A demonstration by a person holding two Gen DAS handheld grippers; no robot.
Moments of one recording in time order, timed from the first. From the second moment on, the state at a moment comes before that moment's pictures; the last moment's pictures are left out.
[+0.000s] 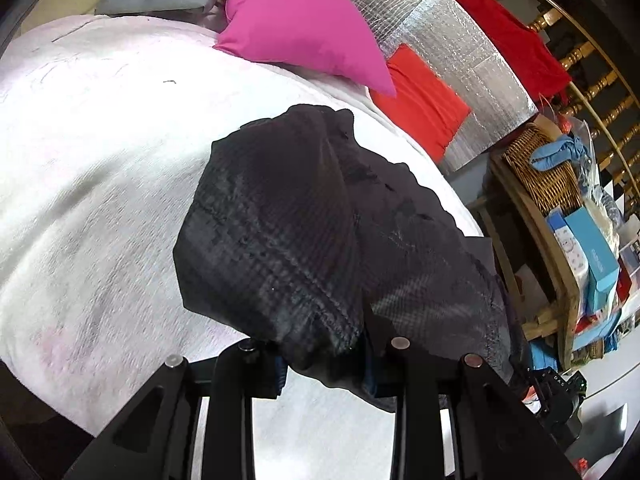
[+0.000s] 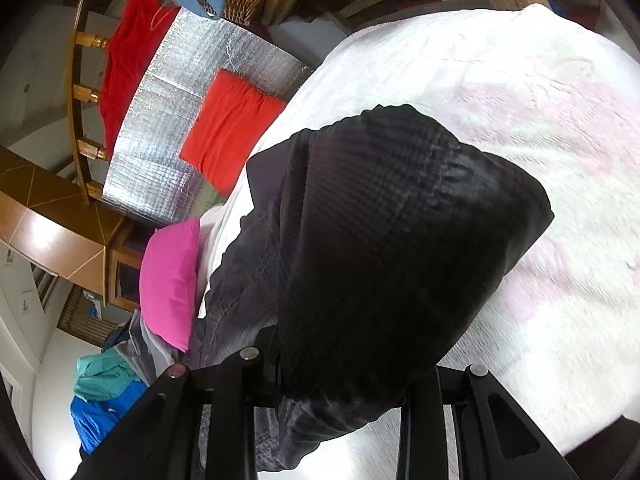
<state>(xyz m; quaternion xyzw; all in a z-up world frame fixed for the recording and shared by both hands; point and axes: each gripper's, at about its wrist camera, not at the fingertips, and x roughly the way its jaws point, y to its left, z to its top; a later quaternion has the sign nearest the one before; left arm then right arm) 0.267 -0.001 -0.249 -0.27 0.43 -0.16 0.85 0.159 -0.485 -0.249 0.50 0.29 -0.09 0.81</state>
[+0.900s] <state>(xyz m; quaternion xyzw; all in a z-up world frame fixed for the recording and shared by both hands) 0.231 0.021 -0.248 -0.20 0.45 -0.13 0.86 0.131 -0.511 -0.265 0.53 0.33 -0.06 0.78</state>
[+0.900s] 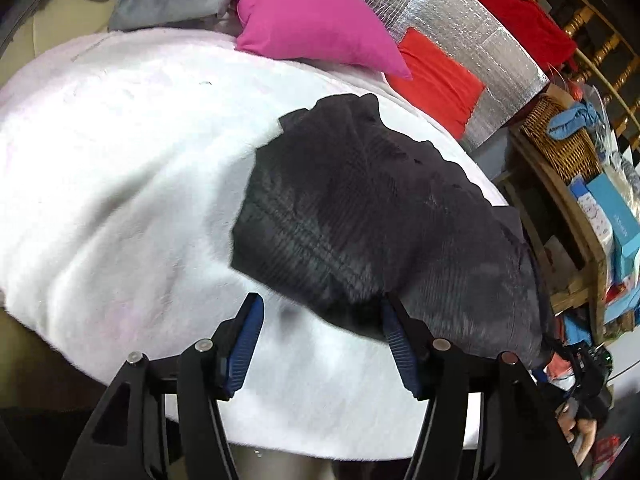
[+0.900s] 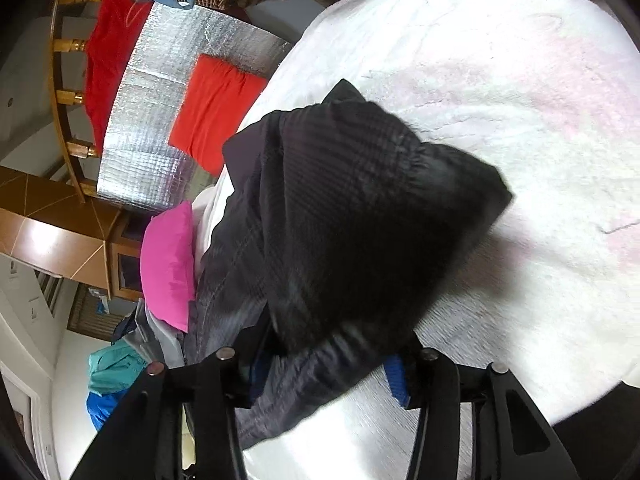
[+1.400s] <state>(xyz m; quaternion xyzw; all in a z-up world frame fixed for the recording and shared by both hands) 0.183 0.022 -0.193 -0.09 0.38 -0.11 0.91 0.088 -0.494 -0.213 0.45 0.31 0.01 0.84</state>
